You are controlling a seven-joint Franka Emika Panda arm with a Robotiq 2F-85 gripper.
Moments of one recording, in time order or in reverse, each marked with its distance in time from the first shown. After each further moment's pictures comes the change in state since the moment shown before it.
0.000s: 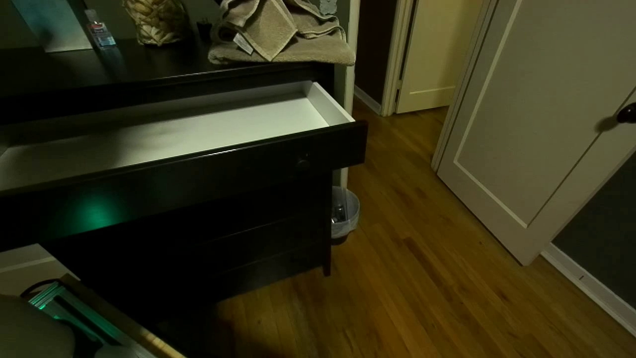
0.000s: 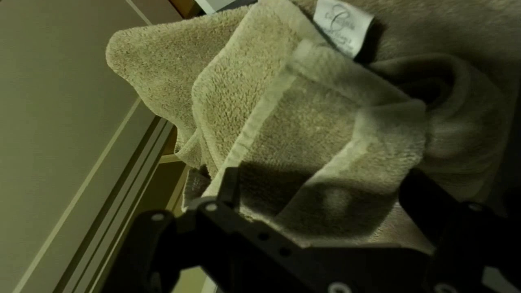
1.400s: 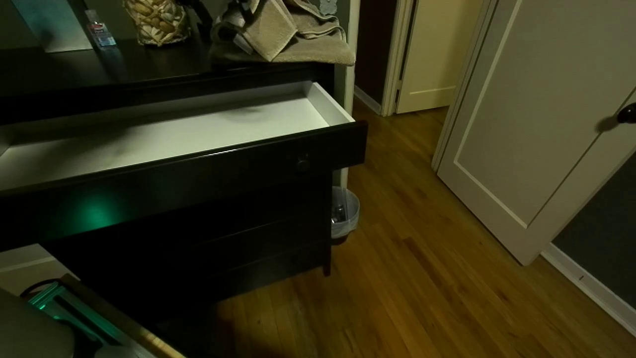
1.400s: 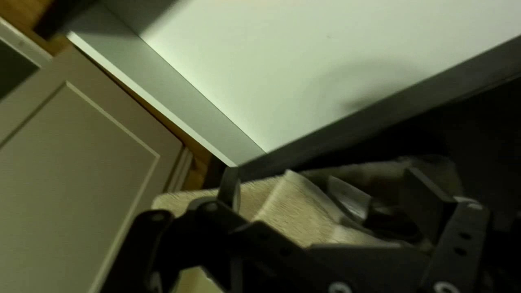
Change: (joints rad) arm 0.095 -0.304 -0.187 -0.213 0.366 -0.304 -0.268
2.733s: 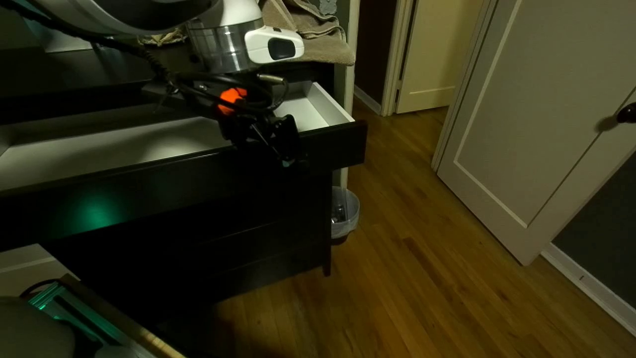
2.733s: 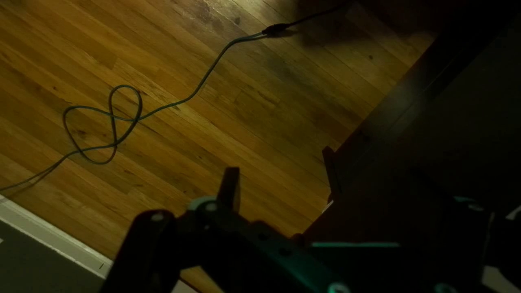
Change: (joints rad) arm -0.233 -0.034 -0.165 -0.332 -0.103 -0.137 -0.023
